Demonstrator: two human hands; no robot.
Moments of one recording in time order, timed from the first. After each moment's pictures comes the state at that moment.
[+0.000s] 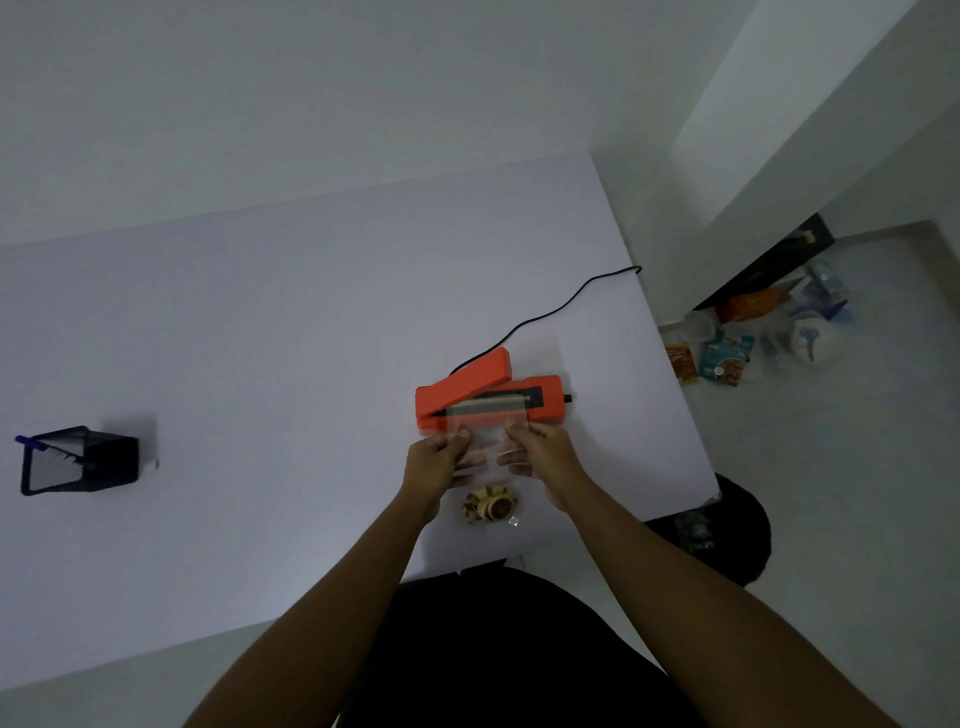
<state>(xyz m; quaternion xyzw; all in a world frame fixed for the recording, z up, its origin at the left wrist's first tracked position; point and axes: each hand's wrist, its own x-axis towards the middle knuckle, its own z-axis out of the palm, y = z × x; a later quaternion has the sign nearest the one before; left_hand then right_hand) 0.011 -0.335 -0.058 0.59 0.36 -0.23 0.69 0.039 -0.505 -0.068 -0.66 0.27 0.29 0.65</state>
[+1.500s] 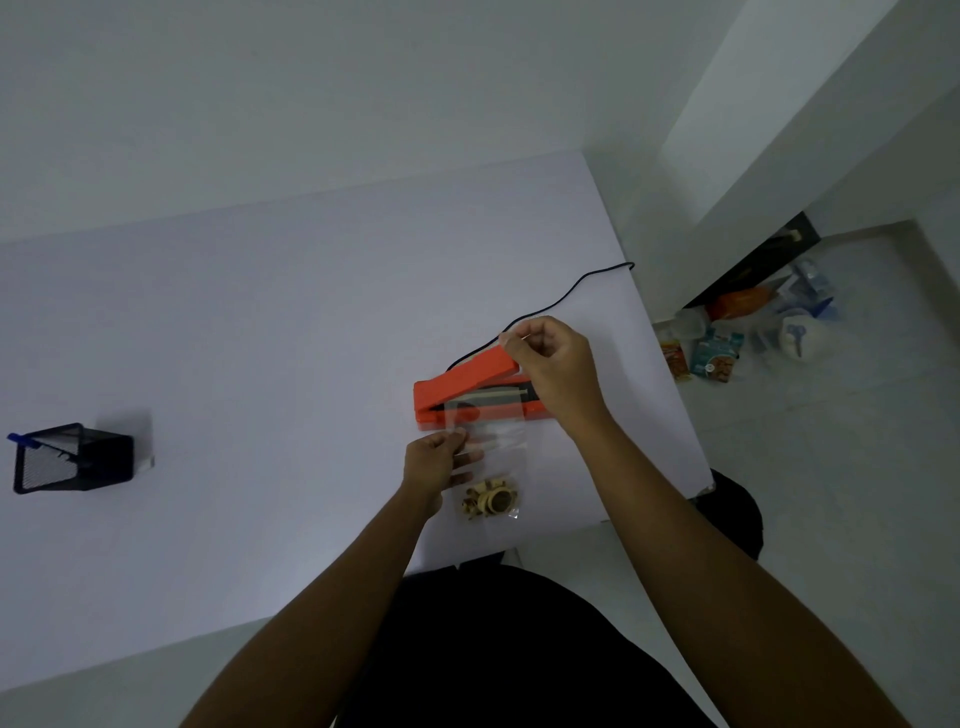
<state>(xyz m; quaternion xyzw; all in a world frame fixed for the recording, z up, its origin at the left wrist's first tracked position) 0.009 -0.335 -0.072 0.56 0.40 -0.24 0.69 0.095 -0.494 0.038 -0.79 0.07 0.08 0.61</state>
